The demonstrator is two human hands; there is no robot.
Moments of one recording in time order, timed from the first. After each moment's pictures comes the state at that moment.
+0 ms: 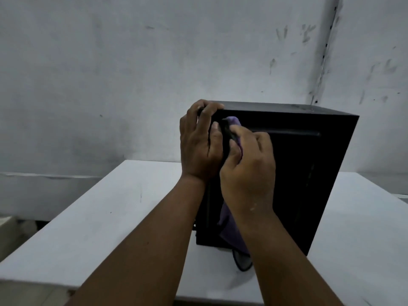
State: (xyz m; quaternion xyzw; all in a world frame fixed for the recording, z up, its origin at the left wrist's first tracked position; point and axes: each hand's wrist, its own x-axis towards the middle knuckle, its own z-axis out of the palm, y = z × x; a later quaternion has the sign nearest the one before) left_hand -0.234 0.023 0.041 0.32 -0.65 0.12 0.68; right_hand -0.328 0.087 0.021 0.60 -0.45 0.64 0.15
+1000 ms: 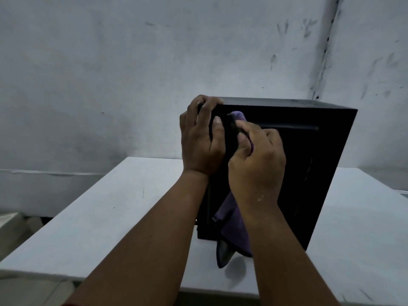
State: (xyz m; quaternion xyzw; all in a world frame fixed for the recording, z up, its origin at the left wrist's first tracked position) left_hand -0.239 0.027 0.040 0.35 -0.63 0.12 0.68; right_hand -0.337 0.091 0.025 0.56 -0.48 0.66 0.11
